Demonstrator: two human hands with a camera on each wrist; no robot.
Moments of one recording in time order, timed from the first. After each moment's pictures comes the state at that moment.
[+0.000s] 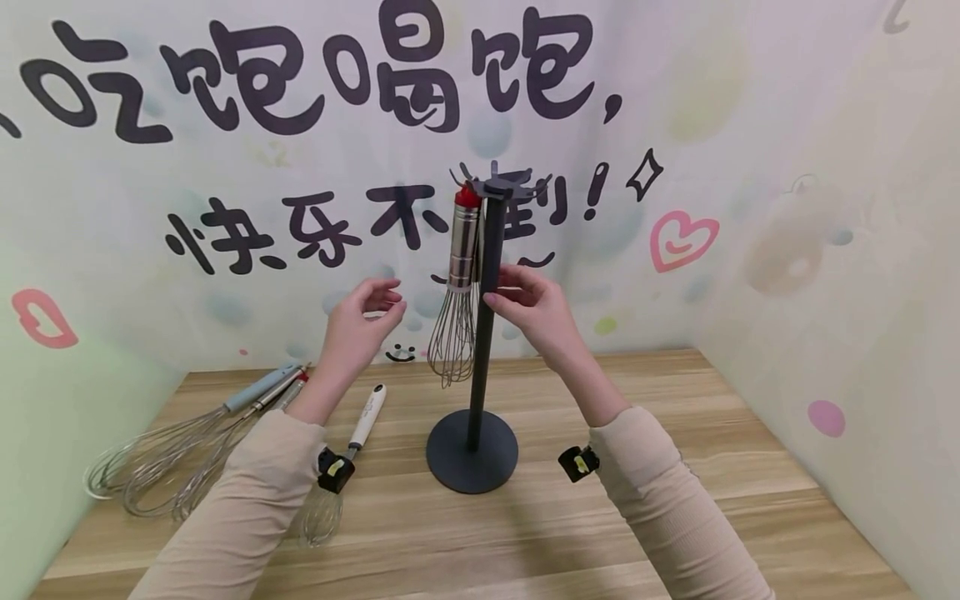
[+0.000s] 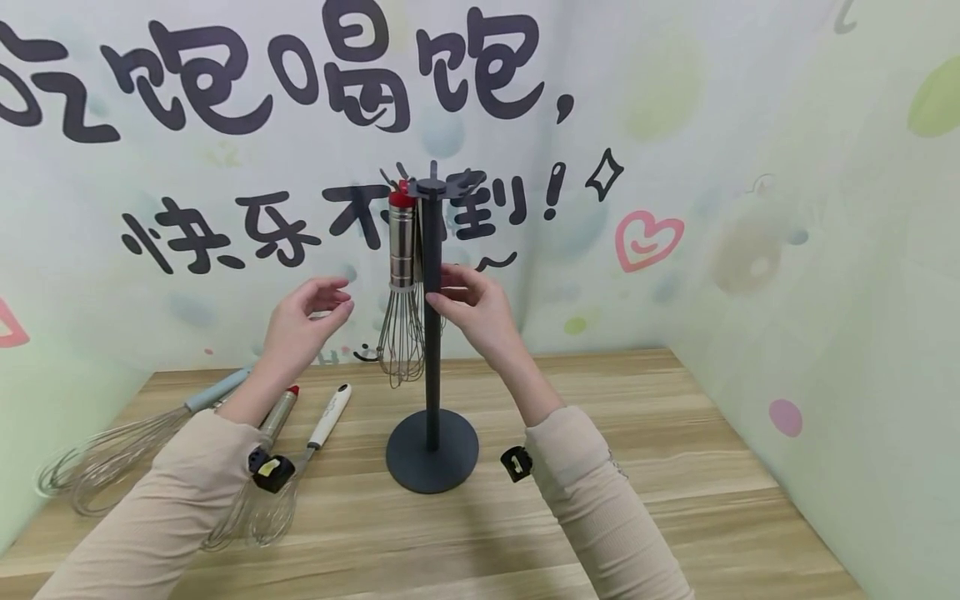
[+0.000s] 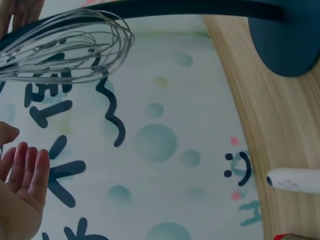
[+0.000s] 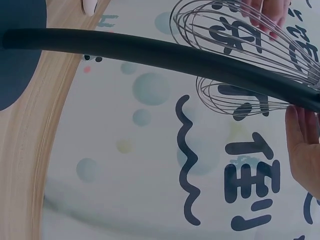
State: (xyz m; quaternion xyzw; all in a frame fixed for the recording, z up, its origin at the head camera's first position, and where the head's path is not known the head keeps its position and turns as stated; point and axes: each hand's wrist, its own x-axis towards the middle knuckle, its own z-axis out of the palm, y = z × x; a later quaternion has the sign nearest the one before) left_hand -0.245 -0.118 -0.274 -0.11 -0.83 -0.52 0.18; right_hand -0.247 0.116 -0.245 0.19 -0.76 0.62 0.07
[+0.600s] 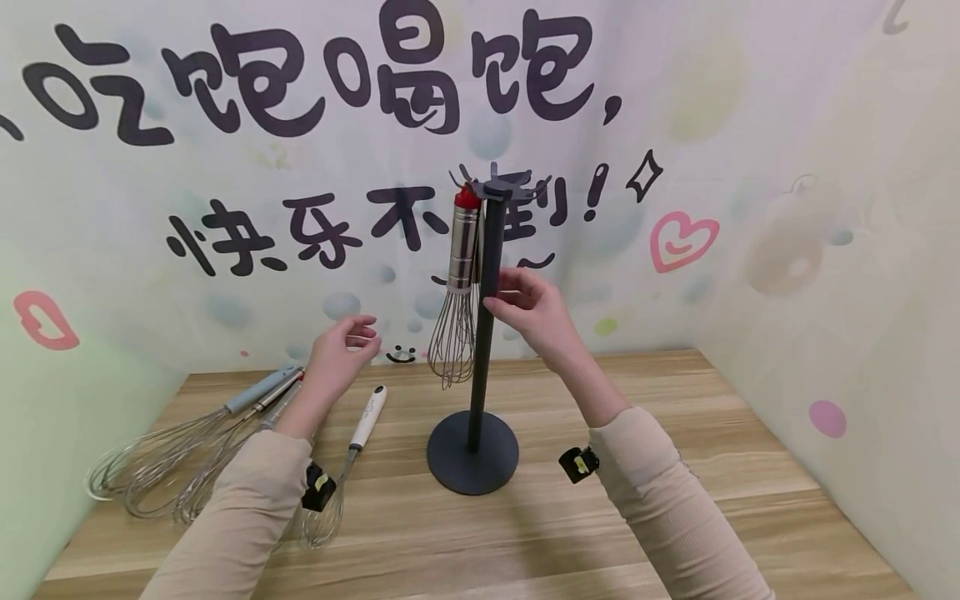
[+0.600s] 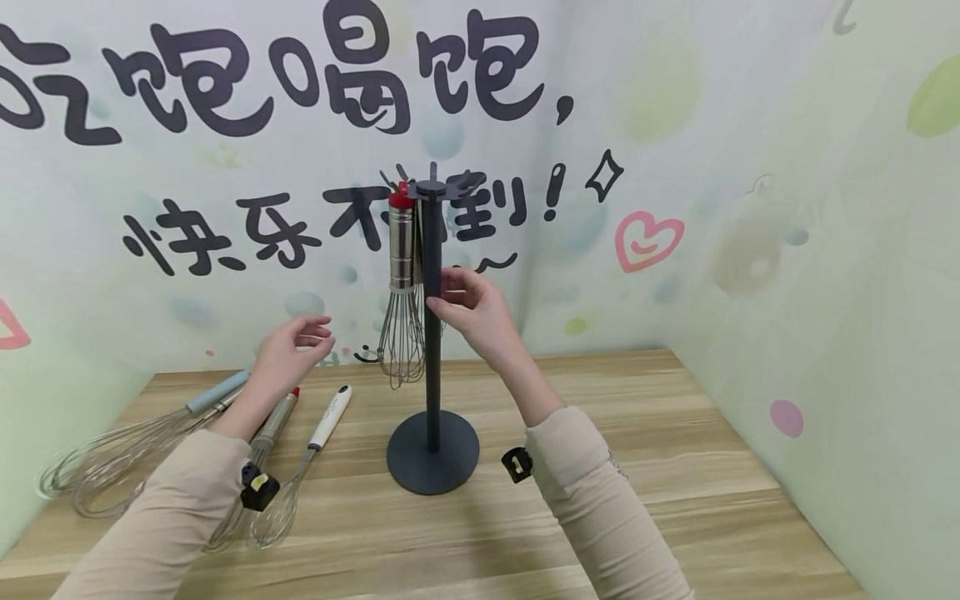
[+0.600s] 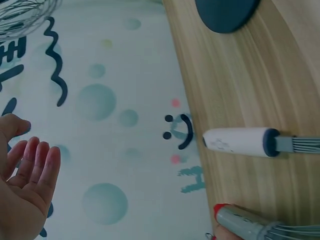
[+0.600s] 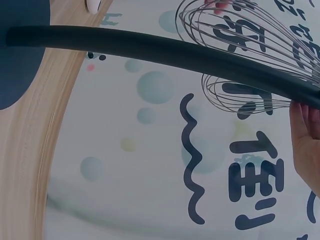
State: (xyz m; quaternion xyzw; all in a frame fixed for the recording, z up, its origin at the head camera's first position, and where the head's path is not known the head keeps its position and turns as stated) left_hand -0.255 -0.151 -0.320 -0.06 -0.88 -0.46 0.13; right_hand -0.248 0.117 -0.248 0.20 -0.76 0.62 0.06
